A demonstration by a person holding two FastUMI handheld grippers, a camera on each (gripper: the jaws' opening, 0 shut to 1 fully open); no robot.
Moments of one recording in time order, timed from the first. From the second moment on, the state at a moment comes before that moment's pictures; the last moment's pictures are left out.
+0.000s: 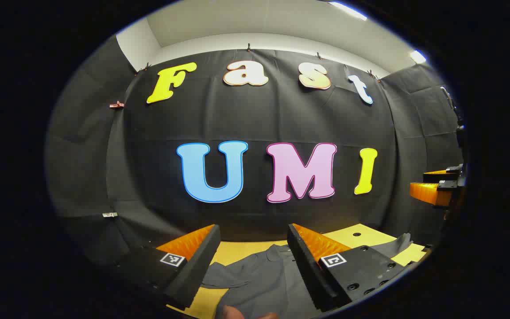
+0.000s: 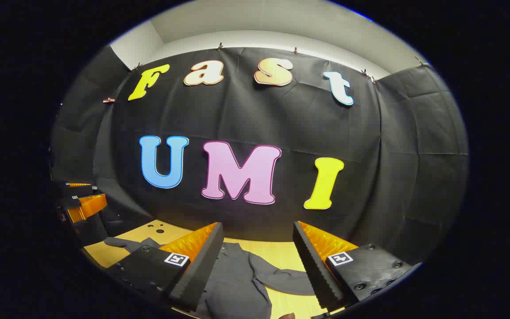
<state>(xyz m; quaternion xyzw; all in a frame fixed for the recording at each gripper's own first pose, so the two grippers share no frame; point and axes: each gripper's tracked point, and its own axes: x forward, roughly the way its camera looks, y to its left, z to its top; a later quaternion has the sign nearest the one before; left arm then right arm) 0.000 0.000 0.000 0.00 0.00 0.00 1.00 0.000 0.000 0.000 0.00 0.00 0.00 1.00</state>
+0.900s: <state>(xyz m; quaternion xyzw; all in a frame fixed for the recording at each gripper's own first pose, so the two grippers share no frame) 0.015 -0.072 -0.010 0.01 0.01 -0.01 1.00 0.022 -0.057 -0.031 0.01 0.03 -0.01 1.00</state>
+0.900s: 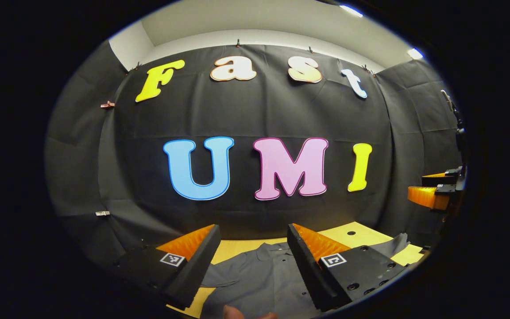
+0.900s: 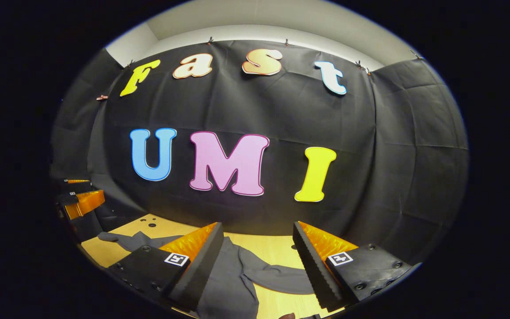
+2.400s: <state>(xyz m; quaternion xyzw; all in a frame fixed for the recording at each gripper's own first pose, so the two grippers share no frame) 0.096 -0.242 -0.037 0.08 0.08 -0.01 0.99 0.098 -0.361 -0.422 0.10 0.33 -0.15 0.93</state>
